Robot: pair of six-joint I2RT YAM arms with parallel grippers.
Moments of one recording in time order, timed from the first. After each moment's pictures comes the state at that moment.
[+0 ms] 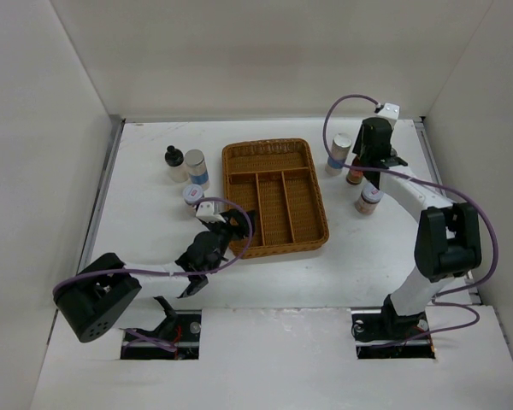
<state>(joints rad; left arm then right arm) -0.82 1.28 0.21 1.03 -0.51 -0.54 0.17 1.67 1.21 0.05 0.46 0.23</state>
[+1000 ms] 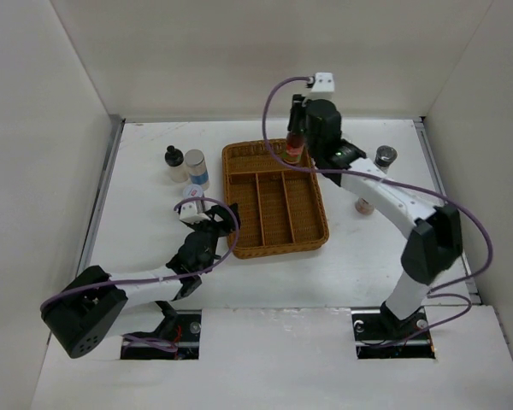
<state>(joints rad) -0.77 1.16 0.18 0.97 -0.65 -0.58 0.56 1.65 1.52 0.08 0.48 0.15</state>
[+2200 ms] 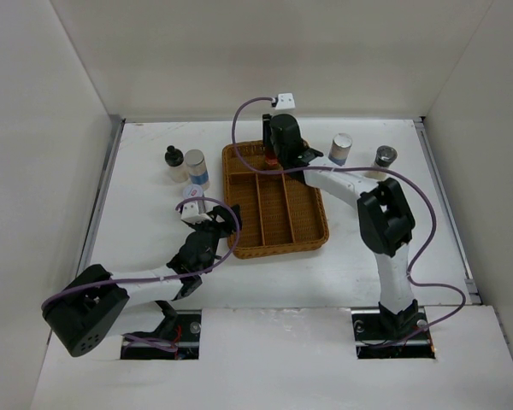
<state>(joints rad) -0.76 1.17 0.18 0.95 -0.62 -0.59 0.62 2.09 1.70 0.14 0.45 0.16</state>
